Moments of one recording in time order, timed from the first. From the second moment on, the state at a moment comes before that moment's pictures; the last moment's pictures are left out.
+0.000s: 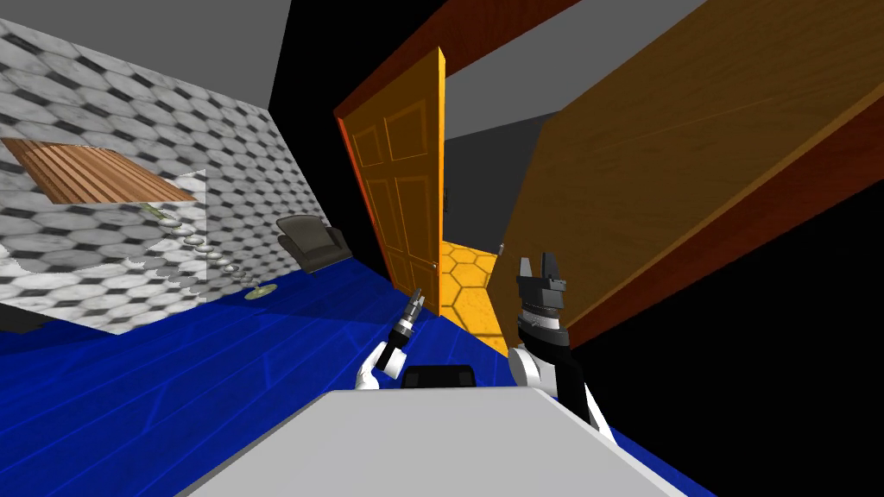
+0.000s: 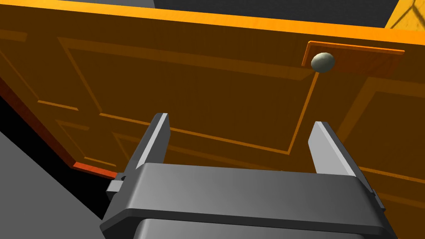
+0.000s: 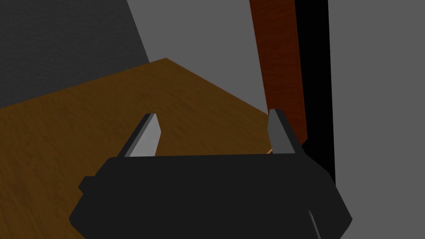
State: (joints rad) arm 0.04 0.10 -0.29 -1.11 -0.11 -0.75 0.18
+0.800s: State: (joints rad) arm -0.03 0.10 -0.33 -0.95 -0.13 -0.77 0.20
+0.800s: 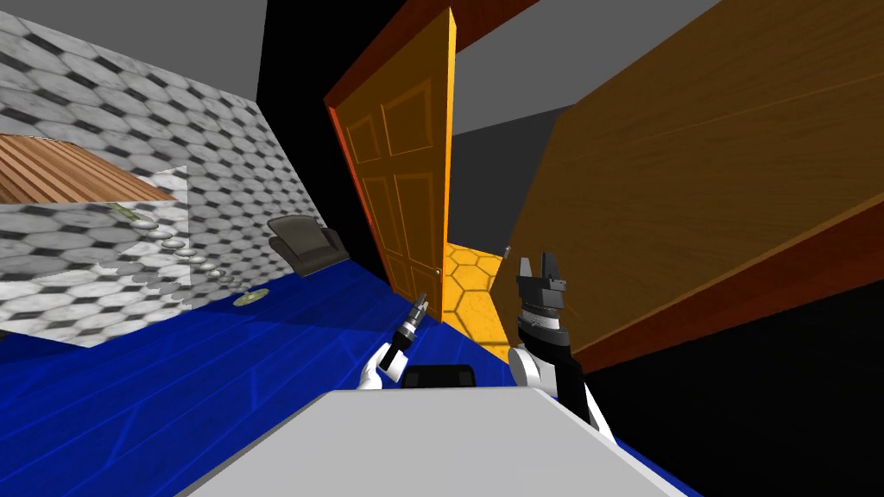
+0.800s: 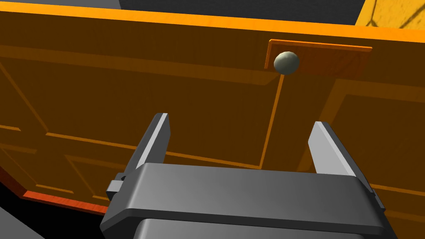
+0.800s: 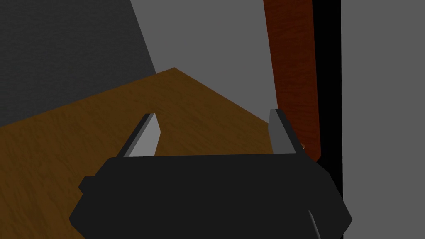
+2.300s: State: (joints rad) arm -0.12 0.08 -0.37 -0.72 -0.15 -0.80 0.22
